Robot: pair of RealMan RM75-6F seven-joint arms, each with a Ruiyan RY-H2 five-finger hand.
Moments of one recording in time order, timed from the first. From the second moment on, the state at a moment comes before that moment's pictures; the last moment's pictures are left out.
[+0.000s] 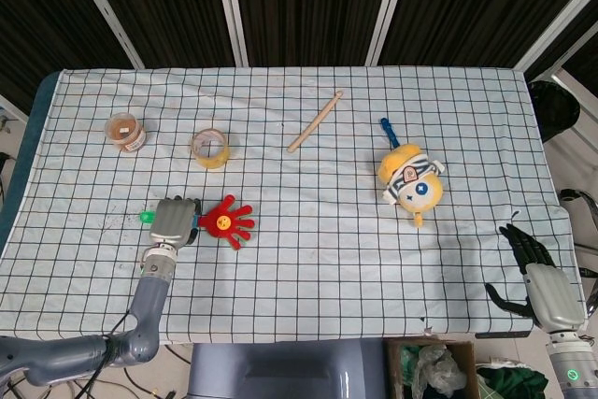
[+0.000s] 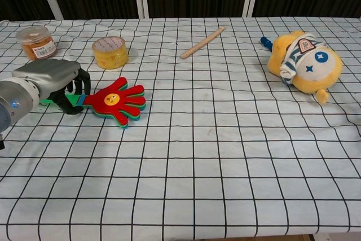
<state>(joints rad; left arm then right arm) -0.69 -1.73 -0.16 -1.39 0.79 1.18 0.75 0.10 -1.04 0.03 -1.74 -1.45 1.35 0.20</state>
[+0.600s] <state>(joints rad) -0.65 -1.72 -0.14 -1.39 1.09 1.20 0.43 0.10 -1.04 0.03 -1.74 -1.46 1.35 0.20</state>
